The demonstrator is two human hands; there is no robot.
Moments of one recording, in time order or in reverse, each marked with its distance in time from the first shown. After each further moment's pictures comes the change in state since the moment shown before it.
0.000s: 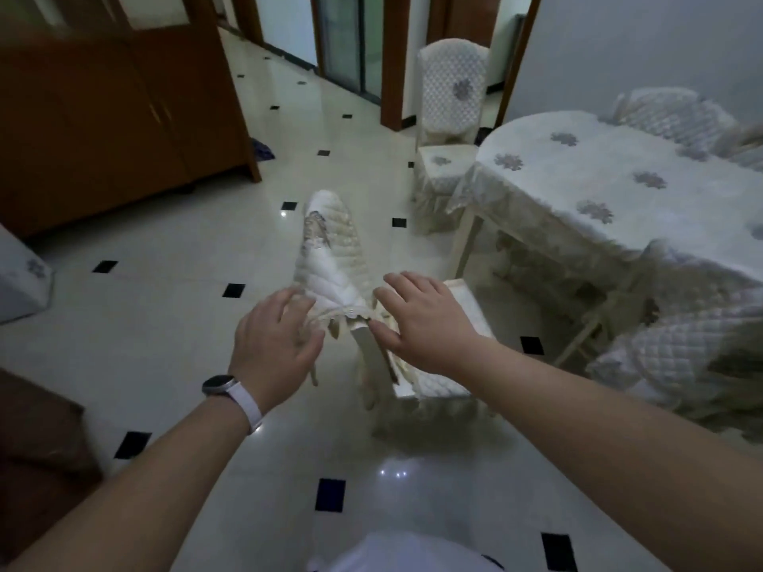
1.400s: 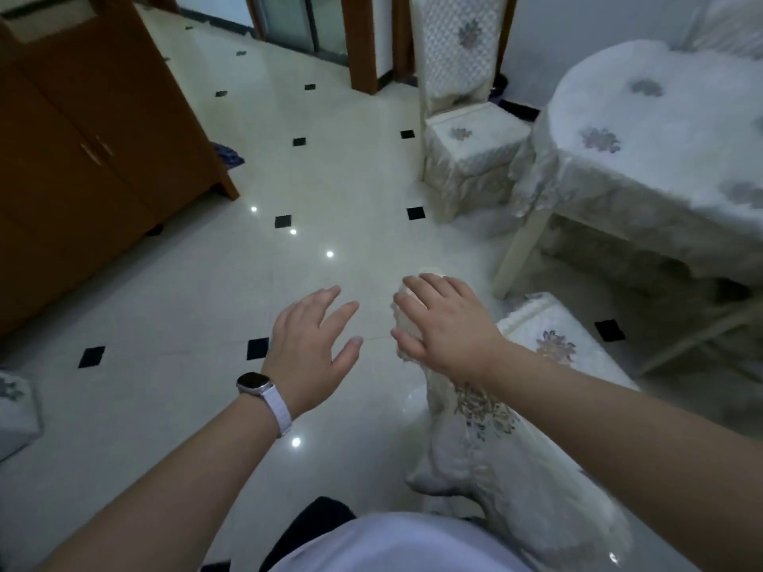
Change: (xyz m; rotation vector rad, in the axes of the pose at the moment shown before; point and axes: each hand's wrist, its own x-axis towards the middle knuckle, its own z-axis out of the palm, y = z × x) left_hand 0.367 -0.296 0.054 -0.033 -0.196 0.387; right_hand 0.406 -0.001 0.151 -0.045 0.024 0.174
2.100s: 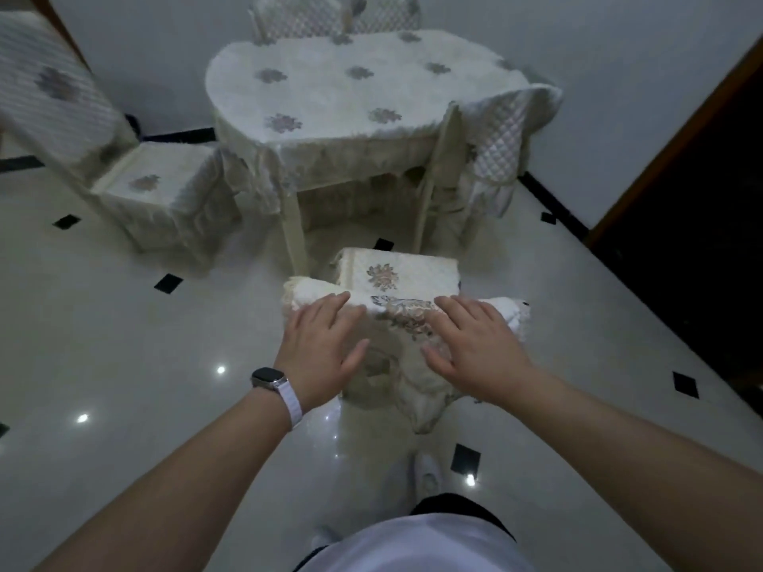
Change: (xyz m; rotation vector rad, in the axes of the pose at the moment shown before) left_hand 0.084 -0.012 0.034 -0.333 -0.333 0.918; right_hand -0.089 -0.156 -0.030 -0.268 -0.090 1.142
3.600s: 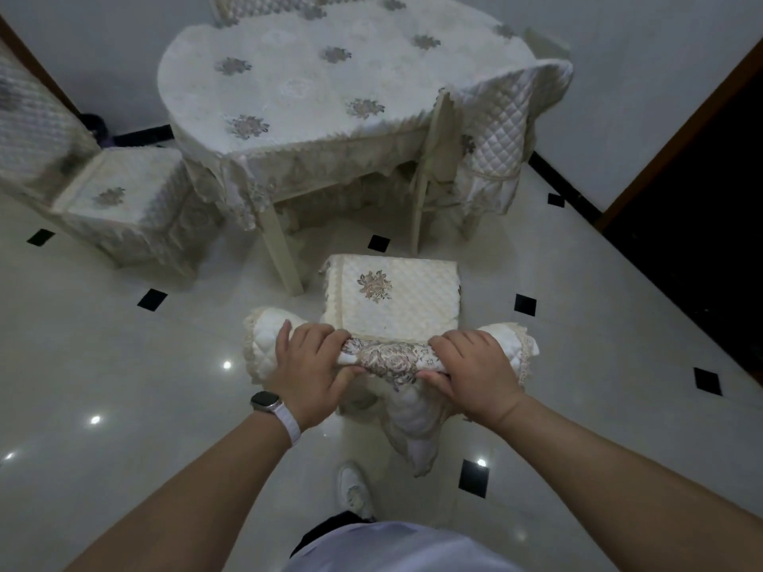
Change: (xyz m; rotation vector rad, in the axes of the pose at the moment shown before) left_hand 0.116 -0.042 0.080 -0.049 0.081 0.035; right_hand 0.084 0.090 0.086 0.126 0.202 -0.009
